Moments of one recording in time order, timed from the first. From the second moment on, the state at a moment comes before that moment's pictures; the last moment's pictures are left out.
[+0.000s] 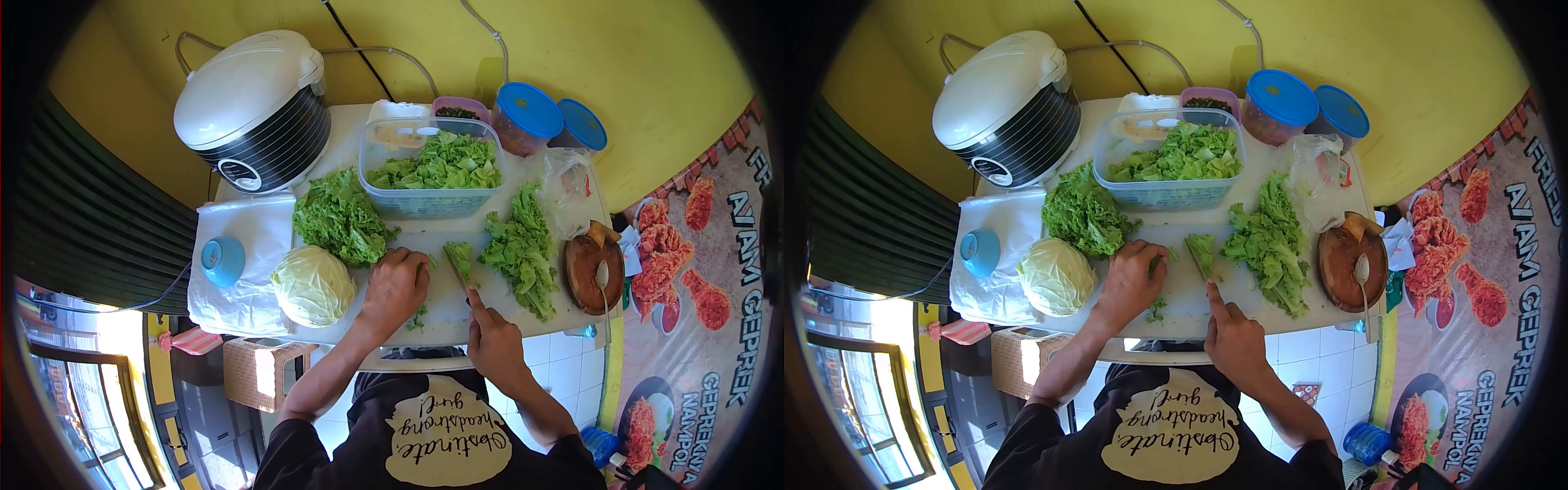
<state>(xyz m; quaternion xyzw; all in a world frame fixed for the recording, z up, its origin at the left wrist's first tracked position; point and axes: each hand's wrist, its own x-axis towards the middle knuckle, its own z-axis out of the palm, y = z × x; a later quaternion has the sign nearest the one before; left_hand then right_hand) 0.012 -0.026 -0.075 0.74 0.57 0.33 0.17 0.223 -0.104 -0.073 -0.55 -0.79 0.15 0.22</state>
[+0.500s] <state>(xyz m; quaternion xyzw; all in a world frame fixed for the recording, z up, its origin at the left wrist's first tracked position) 0.014 -0.020 -0.076 0.68 0.56 0.39 0.27 0.224 -0.108 -0.075 -0.53 -0.80 0.15 0.21</state>
